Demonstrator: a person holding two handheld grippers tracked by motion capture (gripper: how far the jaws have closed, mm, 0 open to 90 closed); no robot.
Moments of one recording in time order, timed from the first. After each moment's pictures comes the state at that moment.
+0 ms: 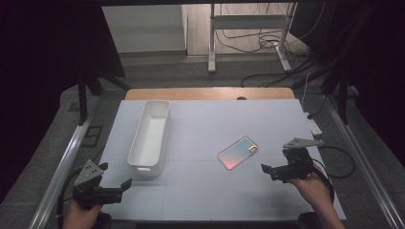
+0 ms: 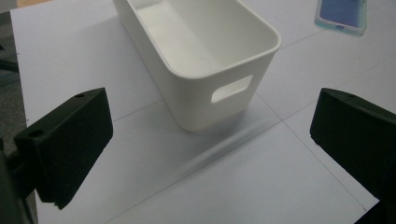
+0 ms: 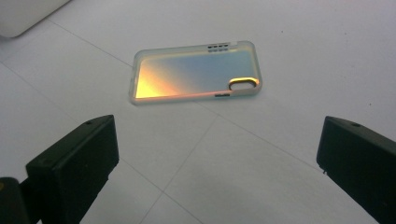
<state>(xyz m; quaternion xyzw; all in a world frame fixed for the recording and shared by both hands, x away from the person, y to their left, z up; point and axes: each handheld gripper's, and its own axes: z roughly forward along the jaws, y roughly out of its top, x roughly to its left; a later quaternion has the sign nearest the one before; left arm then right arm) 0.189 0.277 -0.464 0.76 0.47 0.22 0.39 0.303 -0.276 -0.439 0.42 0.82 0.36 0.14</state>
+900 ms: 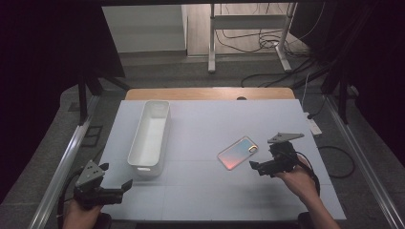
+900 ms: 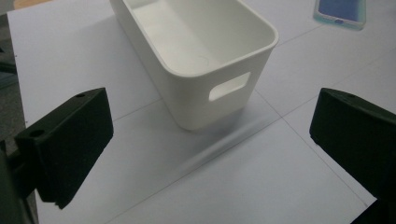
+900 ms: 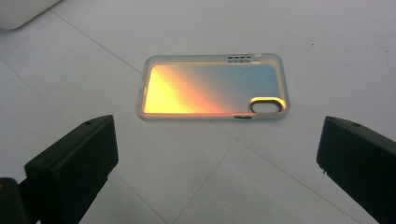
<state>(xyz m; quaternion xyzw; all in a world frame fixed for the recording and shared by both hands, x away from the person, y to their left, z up) 0.188 0.276 -0.464 0.76 0.47 0.22 0.39 0.325 -0.244 -0.447 0.39 0.84 0.34 0.13</state>
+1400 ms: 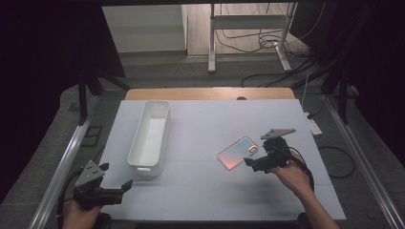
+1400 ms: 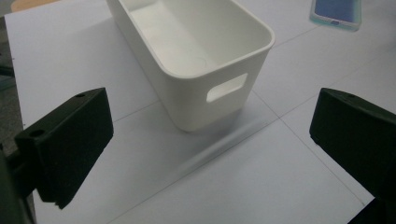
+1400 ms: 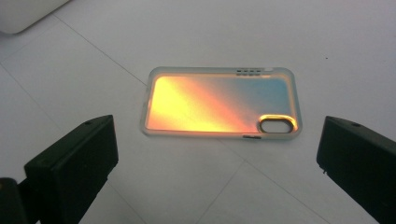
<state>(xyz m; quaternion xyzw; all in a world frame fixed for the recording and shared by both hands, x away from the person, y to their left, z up) 0.188 0.275 -0.464 0.77 0.46 0.22 0.39 0.339 -0.228 -0.448 0.38 0.85 0.34 0.13</state>
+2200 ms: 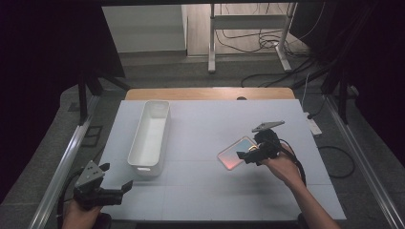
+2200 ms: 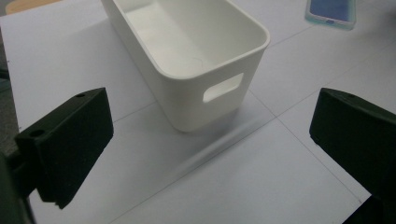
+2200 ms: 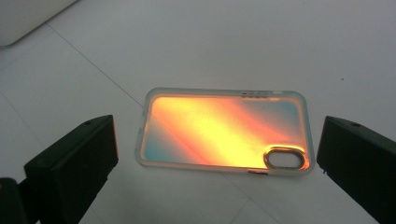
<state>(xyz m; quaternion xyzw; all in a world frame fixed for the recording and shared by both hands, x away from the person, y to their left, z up) 0.188 0.275 -0.464 0.77 0.46 0.21 0.39 0.366 -0.208 -0.452 0.37 0.86 0.34 0.12</state>
